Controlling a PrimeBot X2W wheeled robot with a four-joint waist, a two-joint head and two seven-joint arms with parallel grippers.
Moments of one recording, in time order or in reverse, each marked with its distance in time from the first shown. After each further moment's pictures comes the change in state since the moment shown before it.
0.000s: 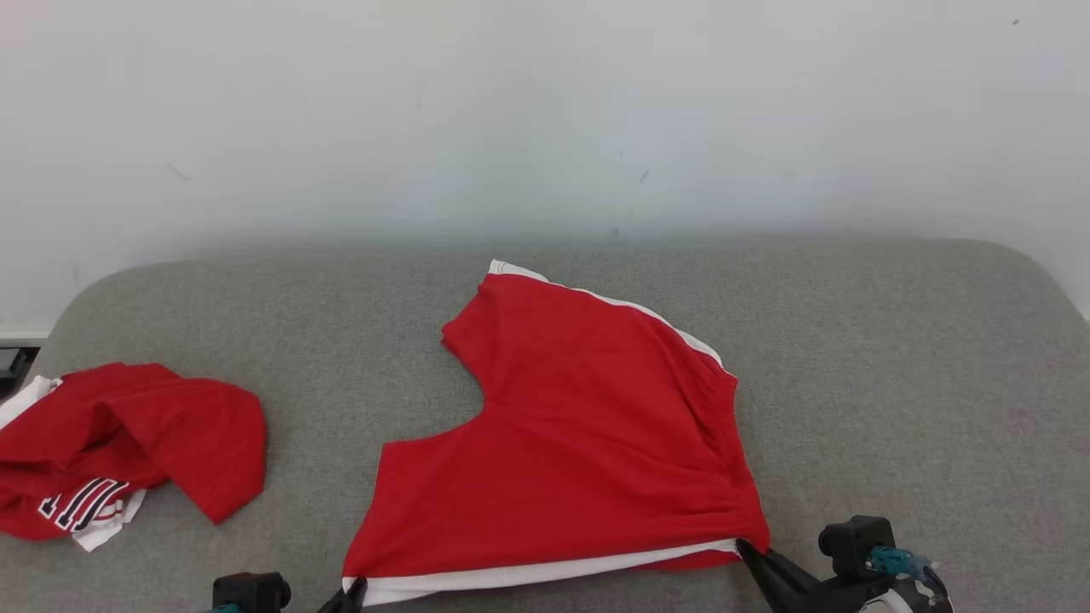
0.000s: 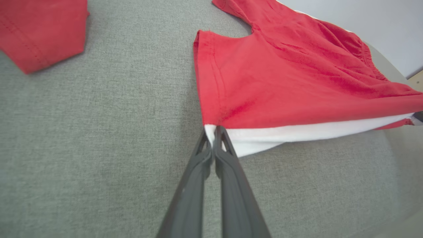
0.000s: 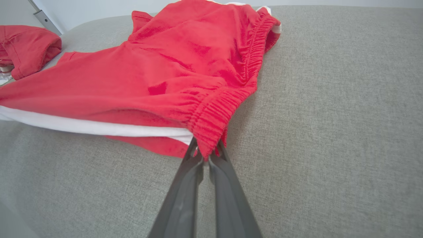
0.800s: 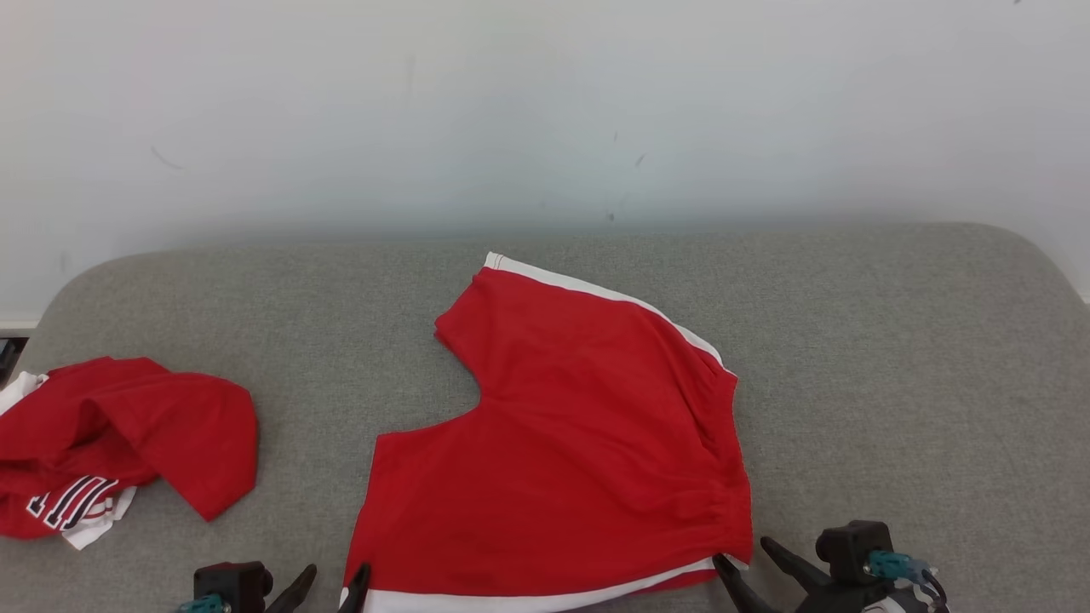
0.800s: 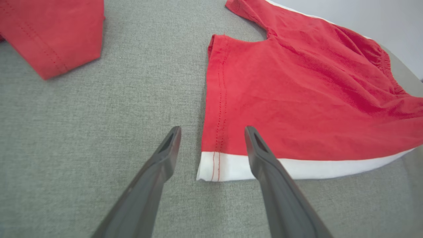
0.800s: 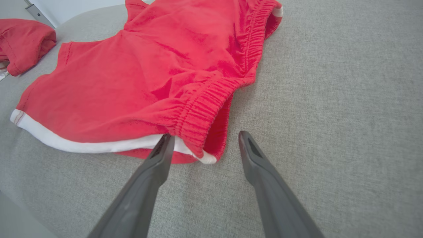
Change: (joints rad) left arm 0.001 0.016 0.032 -0.013 0.006 0.028 0.009; right arm 0.031 -0.029 0.004 -0.107 0.023 -0.069 0.062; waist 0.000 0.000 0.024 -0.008
